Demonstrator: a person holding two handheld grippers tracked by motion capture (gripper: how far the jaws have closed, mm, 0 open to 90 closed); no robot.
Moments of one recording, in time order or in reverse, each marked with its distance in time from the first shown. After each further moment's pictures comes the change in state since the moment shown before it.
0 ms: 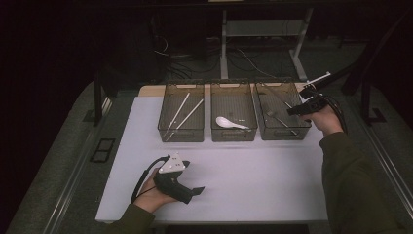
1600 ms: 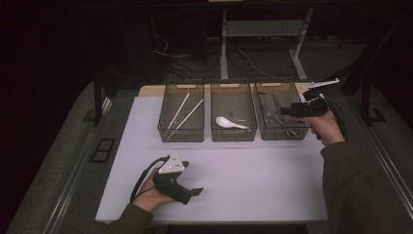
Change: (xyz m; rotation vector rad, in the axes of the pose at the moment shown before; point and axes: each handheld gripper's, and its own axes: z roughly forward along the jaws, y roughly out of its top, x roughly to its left) left arm 0.003 -0.003 -0.001 0.015 -0.004 0.021; right arm 0.013 -0.018 -0.013 -0.228 0.085 0.072
